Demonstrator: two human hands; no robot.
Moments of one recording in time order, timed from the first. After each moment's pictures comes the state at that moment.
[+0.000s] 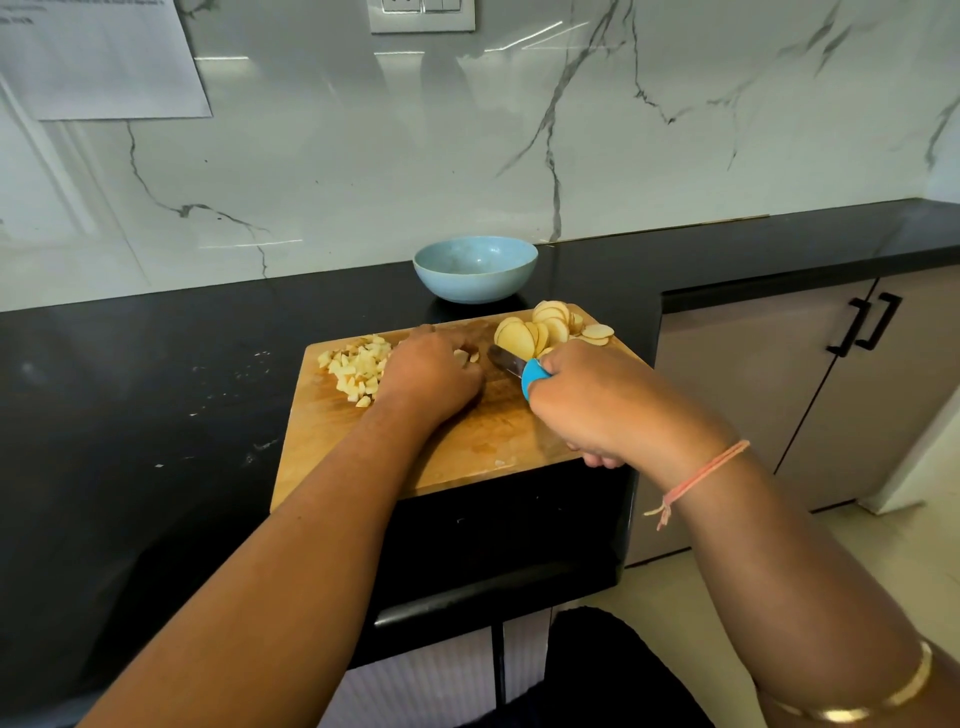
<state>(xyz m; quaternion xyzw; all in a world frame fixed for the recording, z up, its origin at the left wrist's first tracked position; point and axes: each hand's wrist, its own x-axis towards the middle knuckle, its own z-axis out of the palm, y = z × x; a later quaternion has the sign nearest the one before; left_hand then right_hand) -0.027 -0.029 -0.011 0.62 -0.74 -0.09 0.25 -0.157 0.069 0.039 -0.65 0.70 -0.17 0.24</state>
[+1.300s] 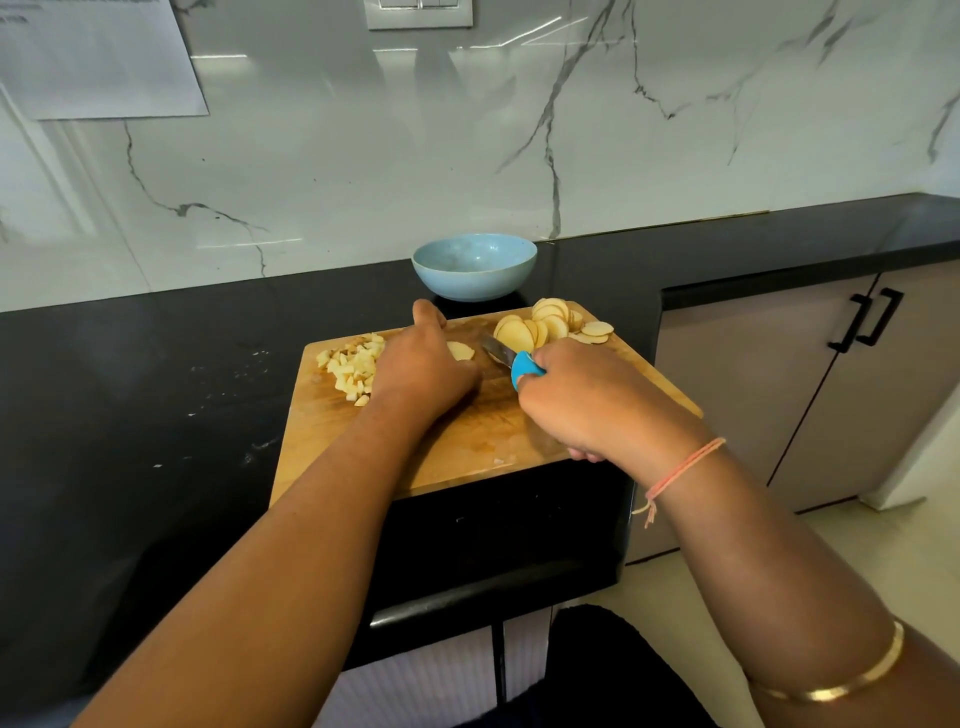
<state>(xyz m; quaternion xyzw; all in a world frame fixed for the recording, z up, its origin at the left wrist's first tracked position) -0.026 -0.037 -0.014 0.67 -0.69 -0.09 0.26 -0.158 0.054 0.026 -0.69 0.68 -0.17 0.19</state>
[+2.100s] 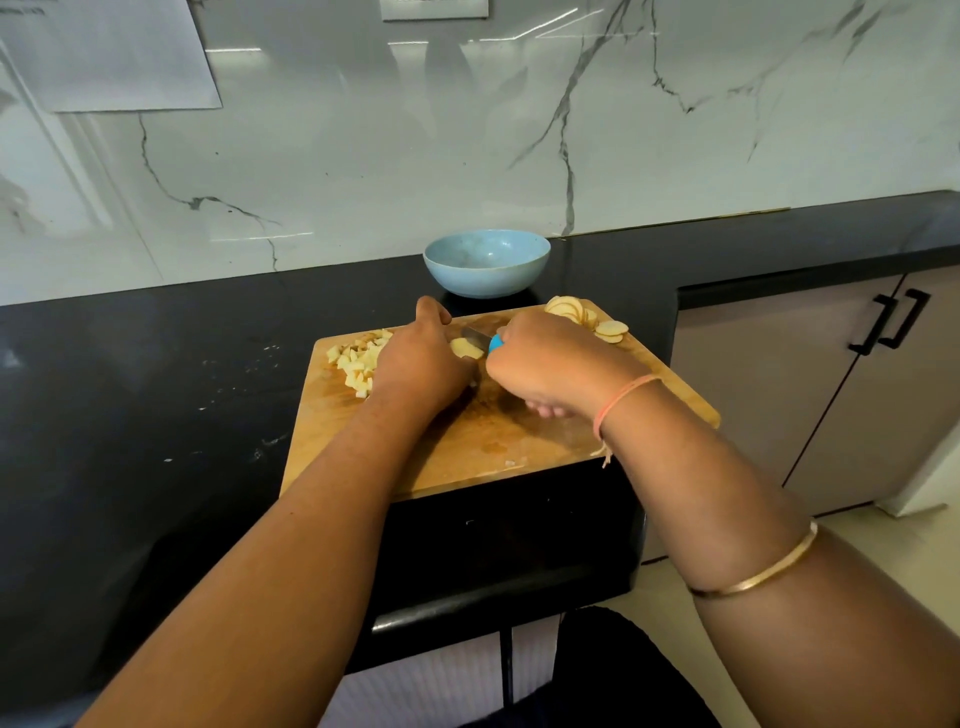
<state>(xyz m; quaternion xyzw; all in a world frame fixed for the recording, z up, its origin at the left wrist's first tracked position) -0.019 -0.038 -0.010 0.67 -0.68 -0.11 0.26 -0.133 0.028 0.044 -0.69 0.68 -0.13 0.21</state>
